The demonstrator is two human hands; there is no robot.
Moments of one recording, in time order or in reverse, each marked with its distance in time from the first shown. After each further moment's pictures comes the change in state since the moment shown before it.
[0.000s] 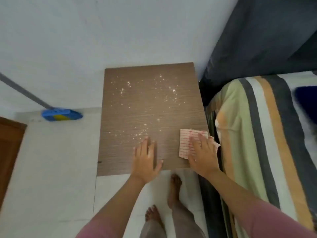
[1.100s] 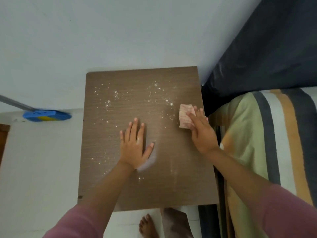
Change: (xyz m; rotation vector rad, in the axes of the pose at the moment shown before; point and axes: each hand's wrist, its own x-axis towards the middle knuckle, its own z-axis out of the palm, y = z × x) left_hand 0.160 -0.030 -0.020 0.024 0.039 -0.035; right_hand 0.179 0.014 -0.051 0.407 0.256 -0.194
